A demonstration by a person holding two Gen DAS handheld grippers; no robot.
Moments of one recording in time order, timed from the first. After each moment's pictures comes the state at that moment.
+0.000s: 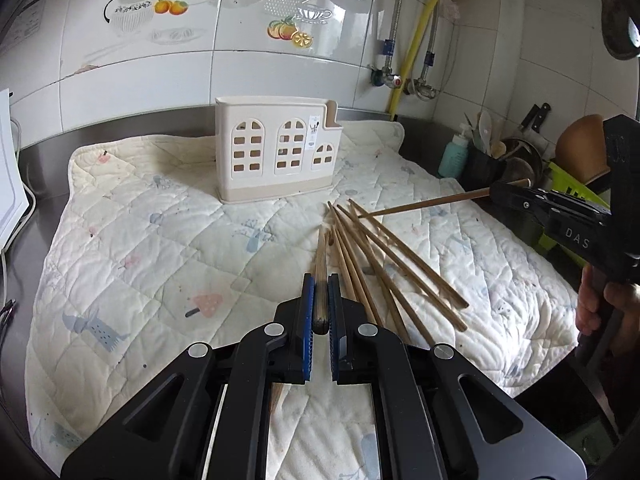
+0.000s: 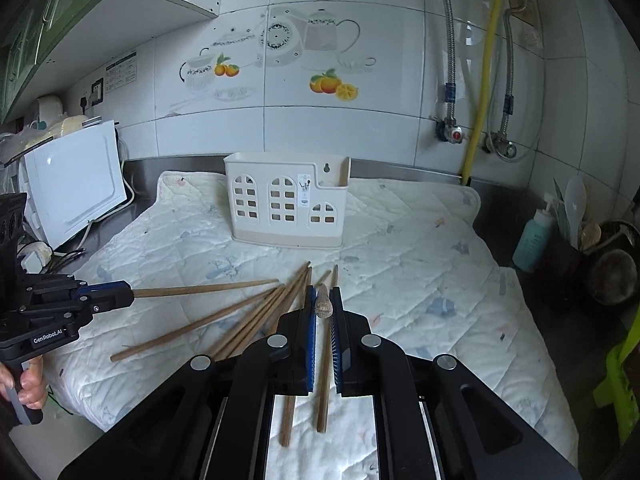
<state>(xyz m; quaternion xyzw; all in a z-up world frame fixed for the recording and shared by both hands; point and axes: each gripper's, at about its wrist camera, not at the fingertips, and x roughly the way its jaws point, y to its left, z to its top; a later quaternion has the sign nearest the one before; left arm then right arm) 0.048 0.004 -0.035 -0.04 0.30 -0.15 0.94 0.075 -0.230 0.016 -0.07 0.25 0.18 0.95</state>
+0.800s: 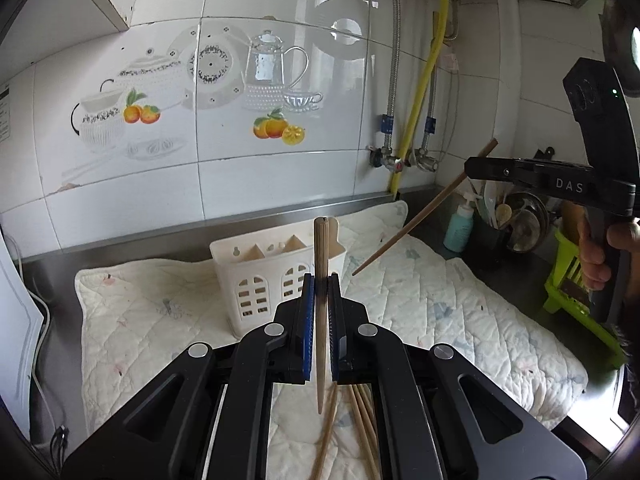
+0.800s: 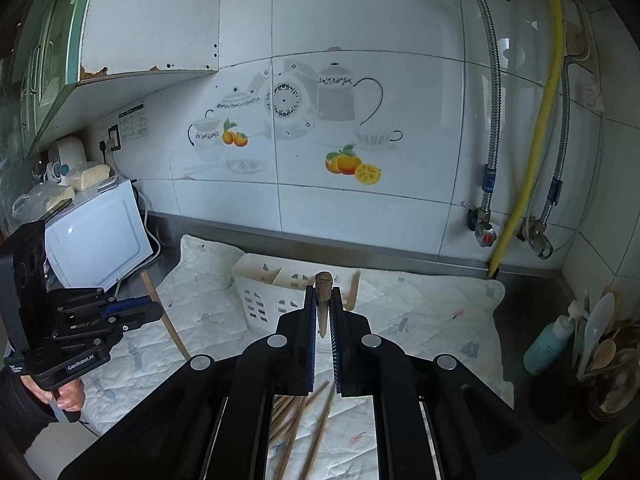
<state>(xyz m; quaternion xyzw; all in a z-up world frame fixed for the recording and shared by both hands) 0.126 -0.010 0.095 0.00 0.23 -0.15 0.96 0.185 -0.234 0.161 -0.06 0.25 0.26 0.93</state>
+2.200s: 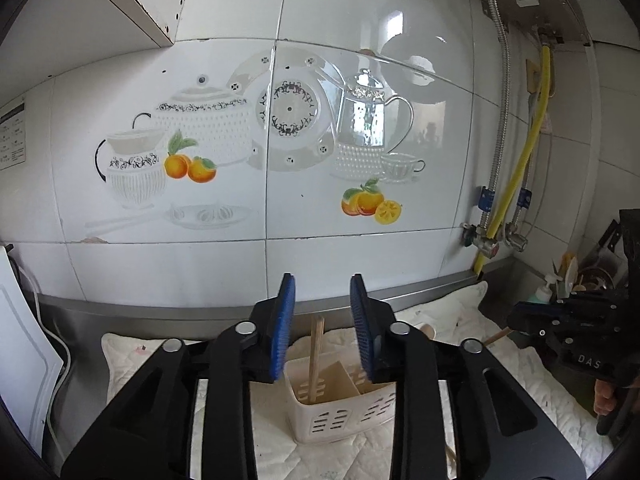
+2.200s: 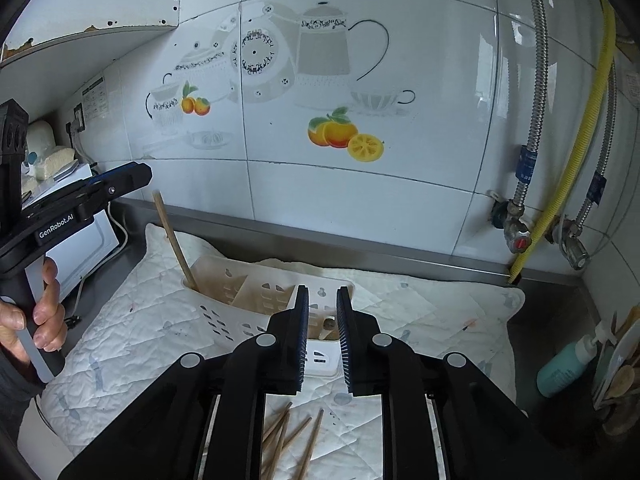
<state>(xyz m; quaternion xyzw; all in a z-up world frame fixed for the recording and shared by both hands) 0.244 0.033 0.137 -0.03 0.17 -0.04 0.98 0.278 -0.191 0.124 -0.08 0.29 0.24 0.92</state>
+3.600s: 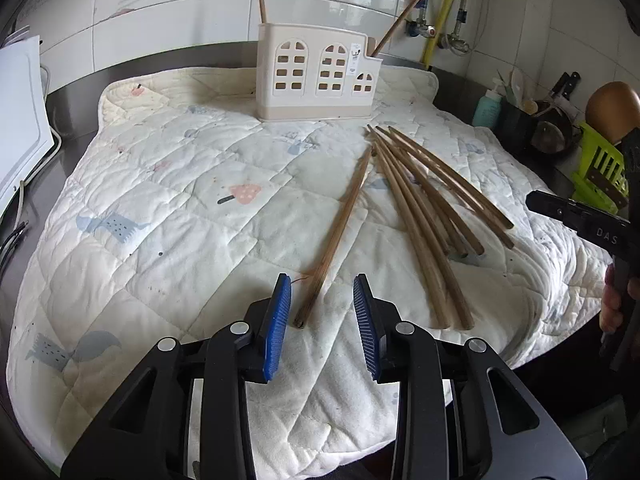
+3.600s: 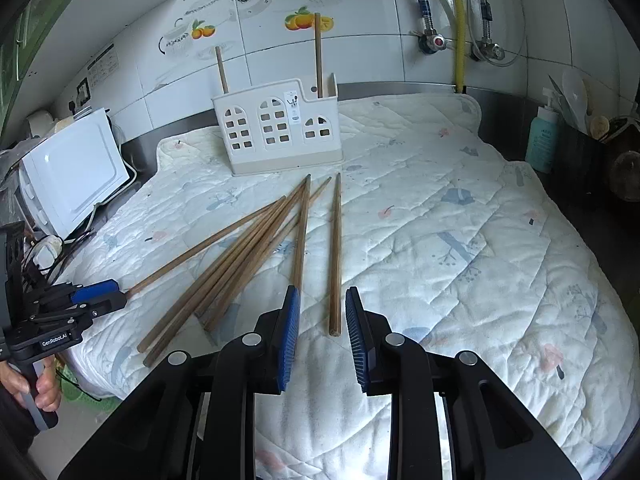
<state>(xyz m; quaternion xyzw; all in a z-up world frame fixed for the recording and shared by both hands) 0.018 0.019 -0.103 -0.03 0.37 -0.09 0.93 0.049 -0.257 -0.065 0.01 0.34 0.18 0.92</state>
